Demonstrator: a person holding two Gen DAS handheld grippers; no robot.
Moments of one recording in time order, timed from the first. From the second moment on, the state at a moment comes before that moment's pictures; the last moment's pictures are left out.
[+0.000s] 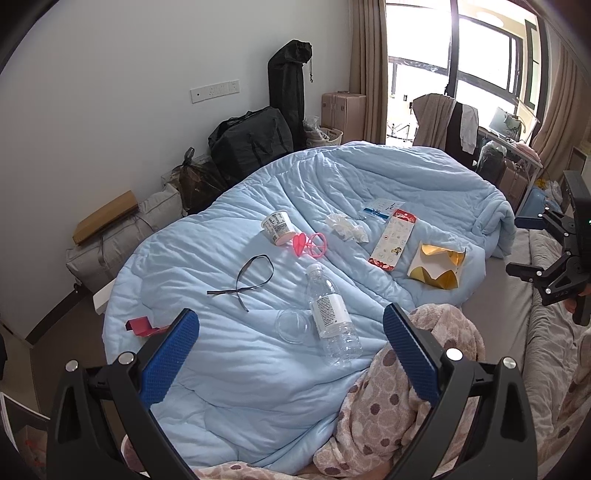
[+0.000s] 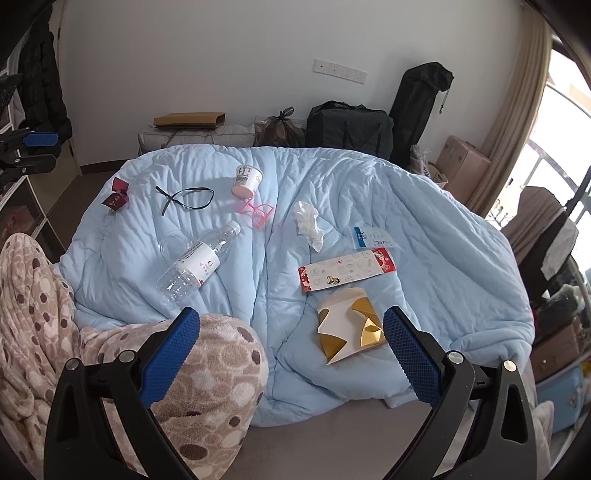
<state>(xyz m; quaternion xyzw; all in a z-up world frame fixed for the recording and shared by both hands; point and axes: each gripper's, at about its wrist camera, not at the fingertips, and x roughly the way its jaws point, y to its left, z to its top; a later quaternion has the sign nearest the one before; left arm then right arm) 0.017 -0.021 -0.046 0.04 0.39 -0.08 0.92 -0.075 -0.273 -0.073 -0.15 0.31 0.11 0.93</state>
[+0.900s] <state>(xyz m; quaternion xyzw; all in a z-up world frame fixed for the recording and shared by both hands) 0.145 -0.078 -0.182 0.00 0.48 -0.03 0.88 0.091 -0.421 -0.257 0.11 0.47 0.08 0.87</state>
